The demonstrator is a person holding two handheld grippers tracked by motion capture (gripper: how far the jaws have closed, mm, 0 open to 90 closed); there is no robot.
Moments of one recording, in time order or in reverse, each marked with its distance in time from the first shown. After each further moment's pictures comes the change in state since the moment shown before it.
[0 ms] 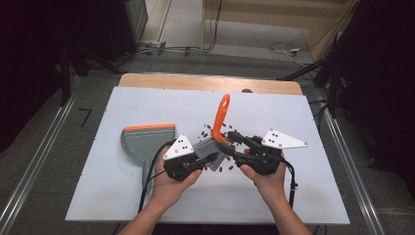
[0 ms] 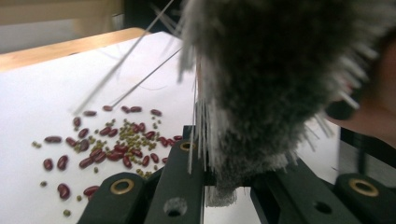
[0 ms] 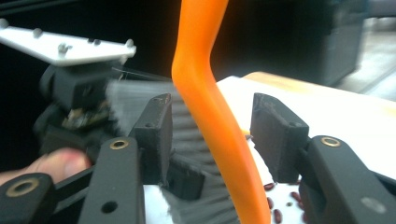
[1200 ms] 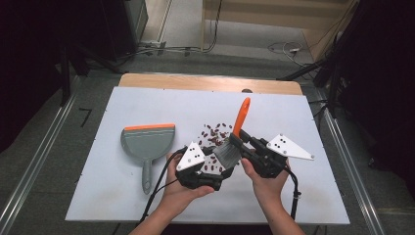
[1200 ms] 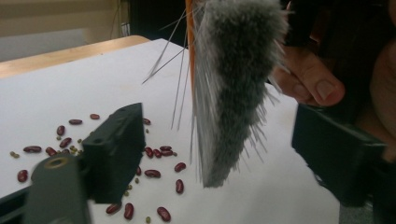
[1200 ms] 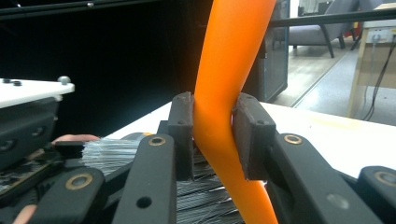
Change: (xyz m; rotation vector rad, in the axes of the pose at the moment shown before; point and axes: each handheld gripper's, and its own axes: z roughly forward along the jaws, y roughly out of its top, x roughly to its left) left arm -0.033 -0.005 0.027 -0.031 0.098 -0.018; right arm 0.016 -0.004 -0.007 -0.111 -0.269 0.003
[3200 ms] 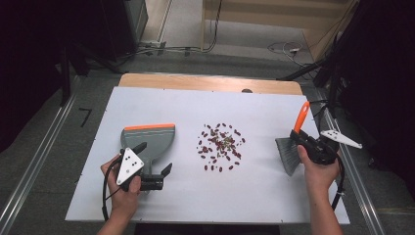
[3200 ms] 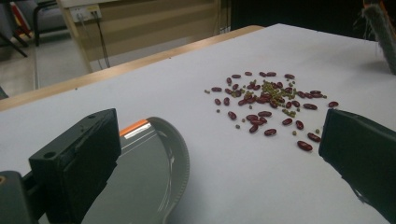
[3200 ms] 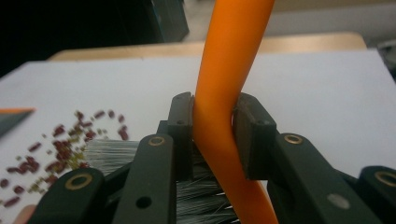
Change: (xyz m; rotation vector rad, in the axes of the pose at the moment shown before) left arm 0.072 -0.056 -0.106 -0.035 0.392 0.126; right arm -0.171 -0.040 -0.068 0.163 -0.373 0.172
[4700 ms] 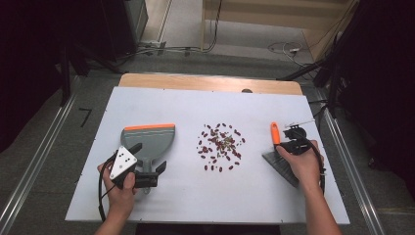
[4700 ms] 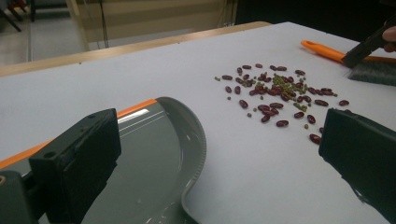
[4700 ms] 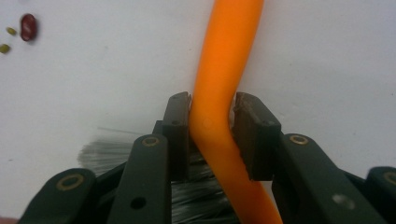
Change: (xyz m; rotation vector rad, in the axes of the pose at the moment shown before) left arm 0.020 -0.016 0.001 0.023 -0.002 -0.115; right arm 0.018 -0.003 0.081 0.713 -0.185 -0.078
